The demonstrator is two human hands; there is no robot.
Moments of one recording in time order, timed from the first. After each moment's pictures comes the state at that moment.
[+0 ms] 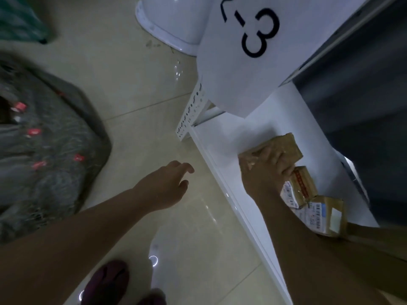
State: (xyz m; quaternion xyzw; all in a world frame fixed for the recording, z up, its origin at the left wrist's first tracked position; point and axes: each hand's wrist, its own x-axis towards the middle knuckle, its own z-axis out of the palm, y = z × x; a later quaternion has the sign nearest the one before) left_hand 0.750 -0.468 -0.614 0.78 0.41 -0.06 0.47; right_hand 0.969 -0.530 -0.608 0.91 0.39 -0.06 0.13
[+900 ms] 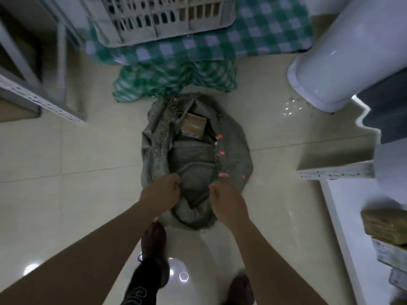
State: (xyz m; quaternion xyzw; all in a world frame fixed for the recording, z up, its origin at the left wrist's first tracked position) left_hand 0.275 -0.406 -0.470 0.59 0.68 -0.11 0.42; right_hand 0.457 -0.427 -0.482 0.69 0.61 -0.40 -0.02
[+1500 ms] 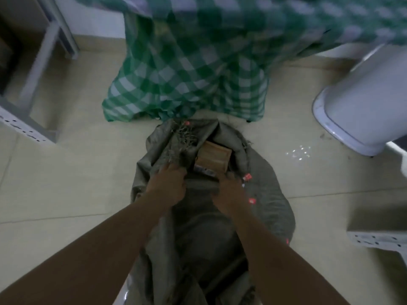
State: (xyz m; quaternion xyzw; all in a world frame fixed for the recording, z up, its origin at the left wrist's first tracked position) left_hand 0.205 -0.262 -0.715 0.71 0.65 -0.05 0.27; right_hand 0.382 -0.265 -0.720 0.67 0.68 -0.29 0.08
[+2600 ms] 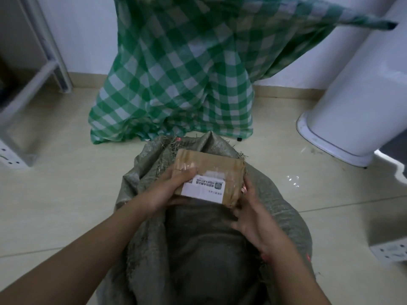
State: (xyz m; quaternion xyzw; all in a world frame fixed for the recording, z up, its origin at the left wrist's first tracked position) left_hand 0.215 -0.280 -0.750 0.43 0.50 0.33 0.68; right_hand 0.430 -0.317 -0.768 0.44 0.37 -0.71 -0.41
